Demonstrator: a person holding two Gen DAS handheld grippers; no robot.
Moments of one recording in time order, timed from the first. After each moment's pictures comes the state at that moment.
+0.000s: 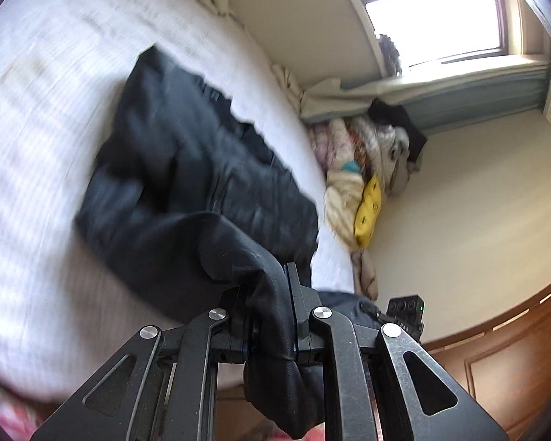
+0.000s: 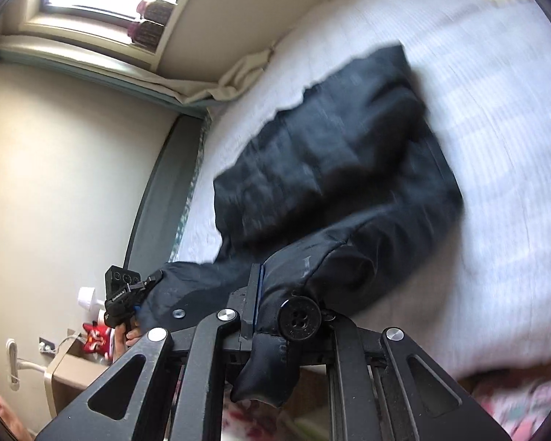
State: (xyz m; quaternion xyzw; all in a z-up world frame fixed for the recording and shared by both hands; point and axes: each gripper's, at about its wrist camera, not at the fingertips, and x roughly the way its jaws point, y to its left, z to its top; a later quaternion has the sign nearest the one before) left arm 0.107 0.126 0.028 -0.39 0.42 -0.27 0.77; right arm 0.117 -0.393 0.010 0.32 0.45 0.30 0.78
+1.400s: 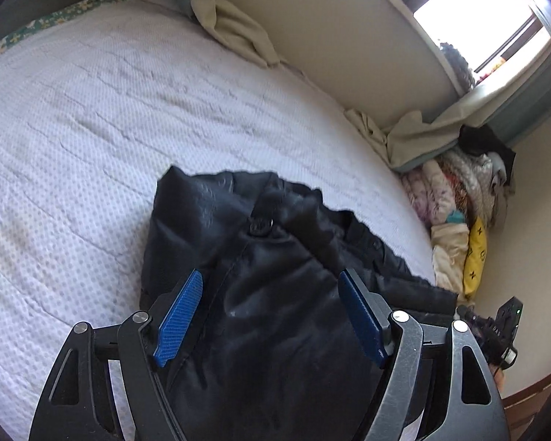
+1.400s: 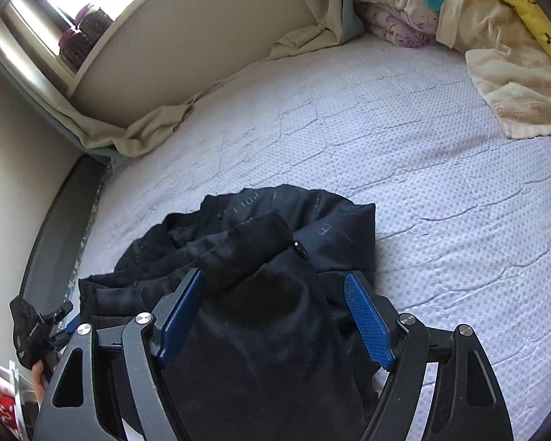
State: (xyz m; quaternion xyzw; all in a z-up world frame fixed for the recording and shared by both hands) left arm 0.262 0.121 -0.001 -0.27 0.41 -0.11 0.86; right arm 0.309 -0.388 0.011 0.21 0.42 0.12 0.87
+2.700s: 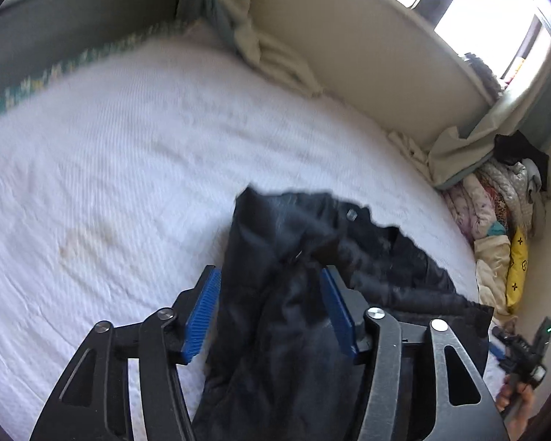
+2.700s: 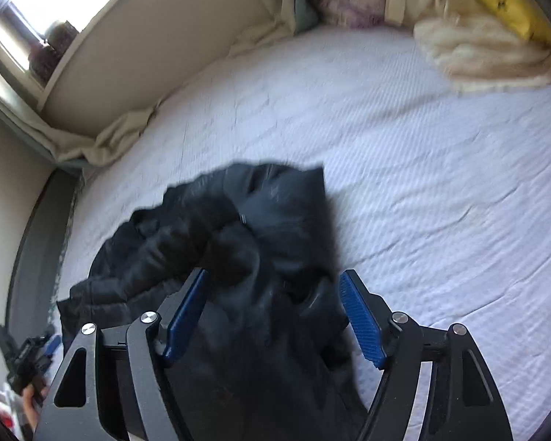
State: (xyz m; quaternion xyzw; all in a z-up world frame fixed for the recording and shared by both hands) left arm 0.206 0.136 0.030 -0.22 0.36 0.00 0.91; right arm 0.266 -0.407 -0.003 0.22 0.42 0.04 0.88
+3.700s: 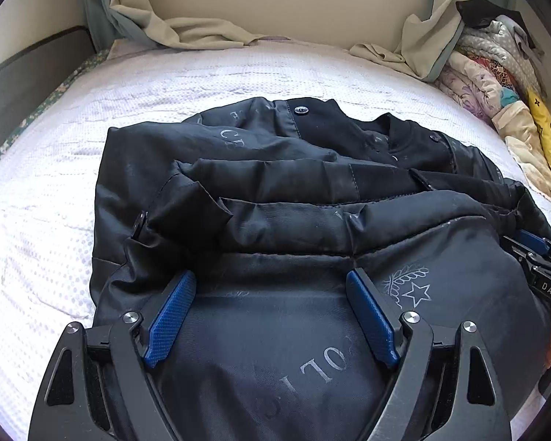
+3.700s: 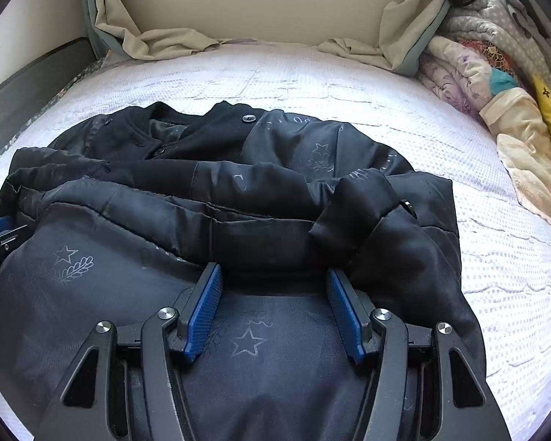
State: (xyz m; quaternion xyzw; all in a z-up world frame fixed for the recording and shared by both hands) left arm 0.243 0.018 -0.060 -0.01 0.41 -0.02 0.91; right arm 0.277 -0.259 -0.075 -0.06 0.40 0.07 0.91
